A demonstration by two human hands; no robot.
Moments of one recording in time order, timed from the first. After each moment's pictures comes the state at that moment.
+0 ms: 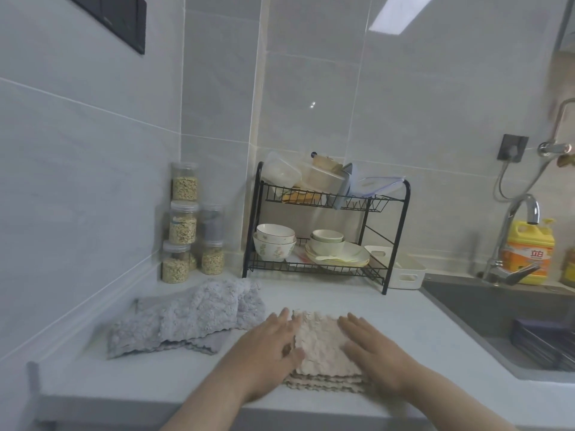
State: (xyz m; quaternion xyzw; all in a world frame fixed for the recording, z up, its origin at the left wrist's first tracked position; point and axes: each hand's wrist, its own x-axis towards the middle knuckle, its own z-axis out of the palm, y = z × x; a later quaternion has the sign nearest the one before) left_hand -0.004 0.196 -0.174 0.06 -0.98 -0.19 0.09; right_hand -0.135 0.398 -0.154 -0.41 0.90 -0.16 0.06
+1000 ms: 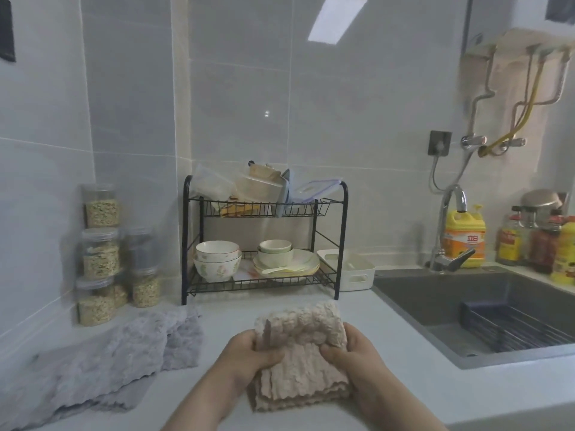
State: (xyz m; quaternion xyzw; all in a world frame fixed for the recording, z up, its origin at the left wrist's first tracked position) left_hand -0.093 0.237 -0.166 0.15 -0.71 -0.68 0.10; right_hand -0.166 0.427 -0.170 -0.19 0.58 -0.77 0.18
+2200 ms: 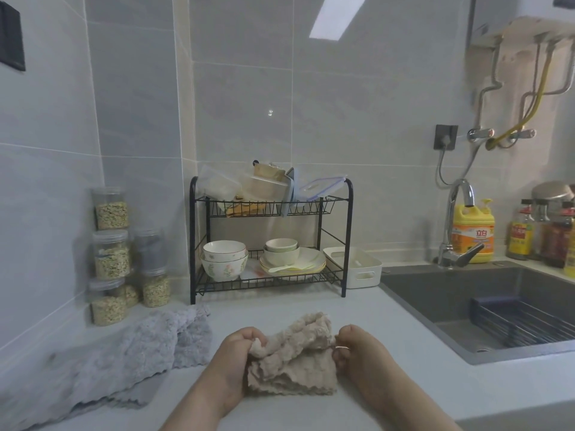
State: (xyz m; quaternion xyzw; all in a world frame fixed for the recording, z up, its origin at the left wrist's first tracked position) left_hand -0.082 0.228 -0.166 0.14 -0.58 -0.79 0.14; right_hand -0.178 0.424 -0.176 -0.12 0.52 -0.81 0.23
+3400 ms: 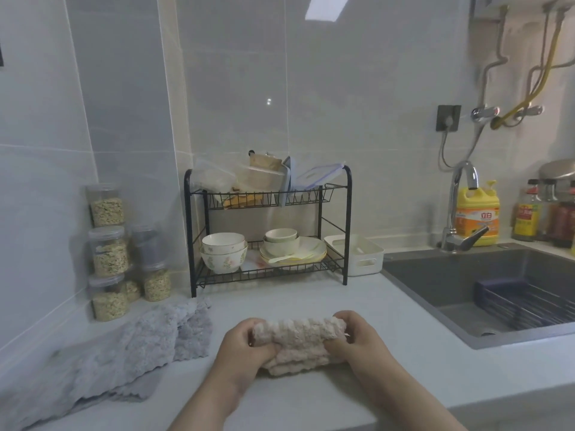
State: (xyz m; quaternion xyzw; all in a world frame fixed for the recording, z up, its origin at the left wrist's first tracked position) left_hand -0.077 0.238 -0.172 0.12 -0.71 -0.66 0.22; right_hand -0.162 0.428 -0.172 -0.21 0.71 -0.66 0.13
